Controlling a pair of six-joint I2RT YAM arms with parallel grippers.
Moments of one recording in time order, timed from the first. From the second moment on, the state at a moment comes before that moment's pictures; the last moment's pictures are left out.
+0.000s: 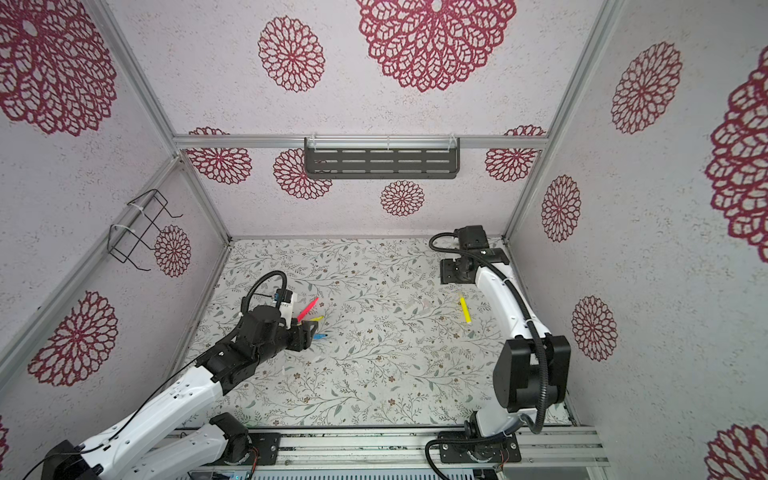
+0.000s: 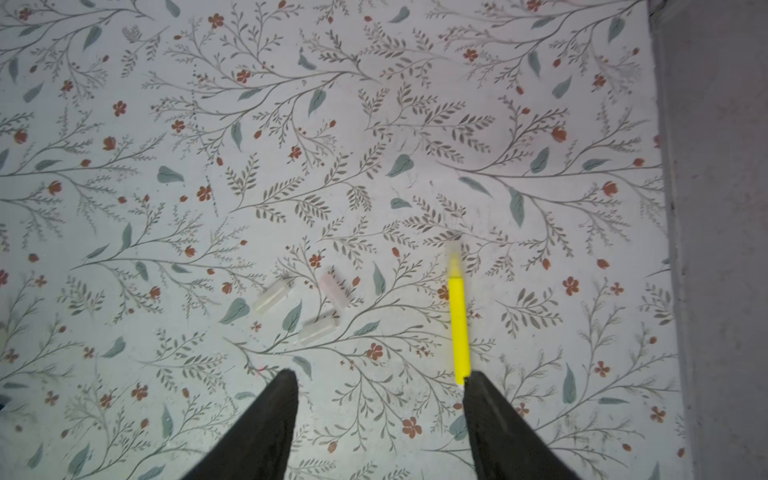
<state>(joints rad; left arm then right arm) -0.55 0.98 0.67 -0.34 -0.08 -0.38 0.12 1.59 1.45 -0.84 -0.02 0.08</state>
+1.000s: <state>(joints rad) -0.36 1.45 0.79 -0.34 0.05 -0.35 0.28 1.50 1.19 -0.65 -0.25 0.13</state>
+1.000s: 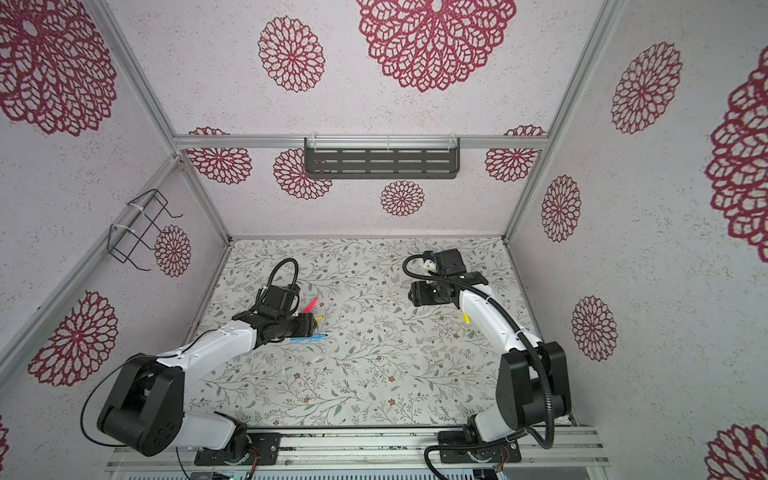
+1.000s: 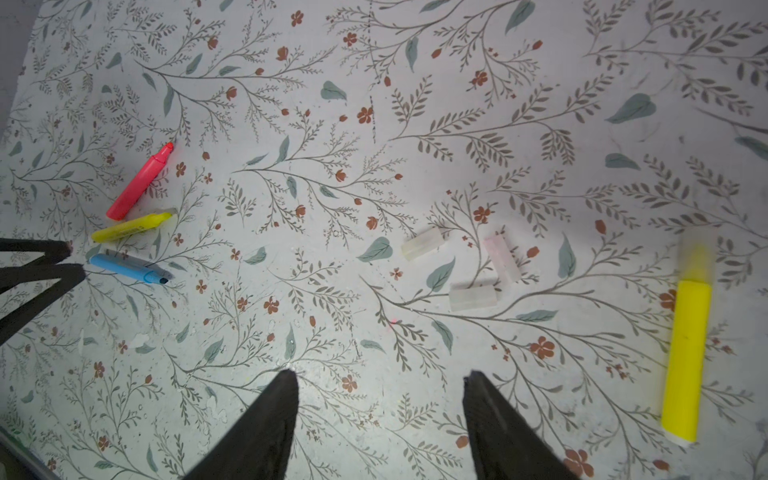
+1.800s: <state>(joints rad) -0.35 1.55 0.76 -0.29 0.11 -0.35 0.34 1.40 1.15 -0.61 -0.29 0.15</state>
